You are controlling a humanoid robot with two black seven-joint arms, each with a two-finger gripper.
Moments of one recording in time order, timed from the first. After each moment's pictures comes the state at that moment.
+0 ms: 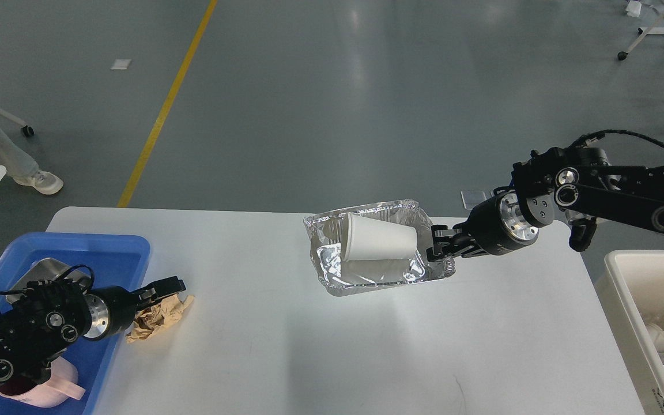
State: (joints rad) left arm -0.60 0.58 -0.27 -0.99 1.06 -0.16 0.03; right arm 1.37 -0.58 -0.22 1.33 -0.62 0.58 -0.18
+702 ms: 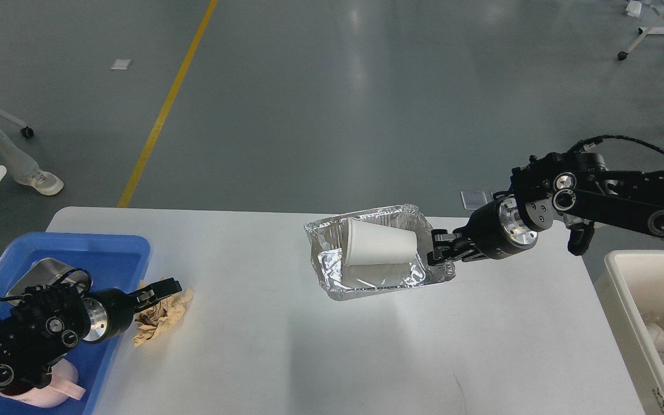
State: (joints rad) left arm -0.59 0.58 -0.27 -0.99 1.06 -0.12 0.03; right arm 1.36 -0.58 -0.22 1.32 -0.62 0.58 -0.18
